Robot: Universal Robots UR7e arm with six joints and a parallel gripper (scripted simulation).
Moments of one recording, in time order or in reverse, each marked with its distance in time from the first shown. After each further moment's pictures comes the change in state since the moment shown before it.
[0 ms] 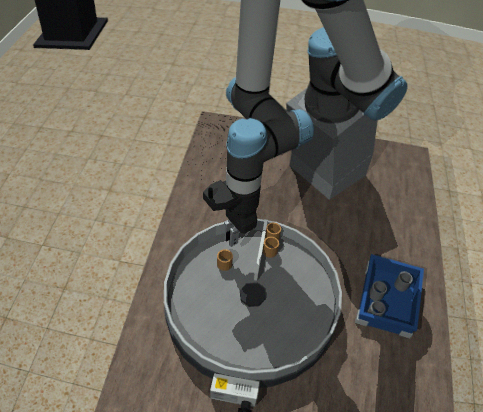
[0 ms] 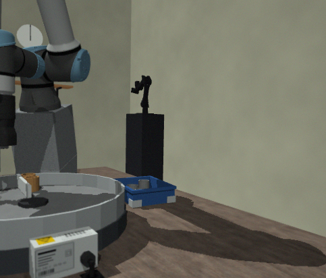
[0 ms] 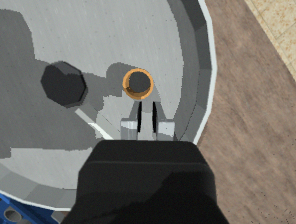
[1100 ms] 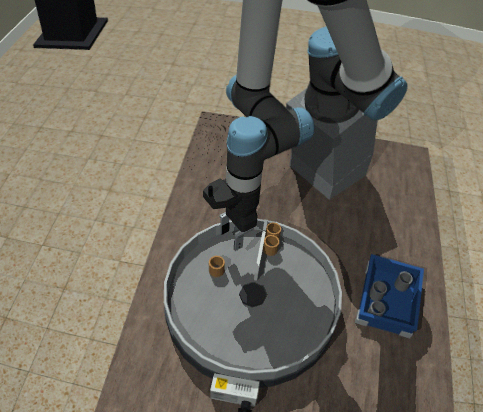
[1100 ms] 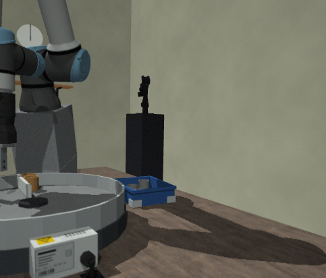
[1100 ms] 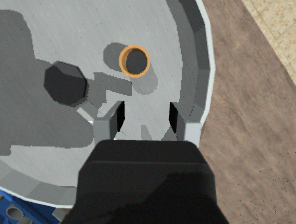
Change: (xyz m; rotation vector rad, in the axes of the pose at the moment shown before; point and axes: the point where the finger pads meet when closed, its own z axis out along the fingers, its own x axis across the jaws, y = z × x) arm 0.000 0.000 -0.005 0.000 0.000 0.000
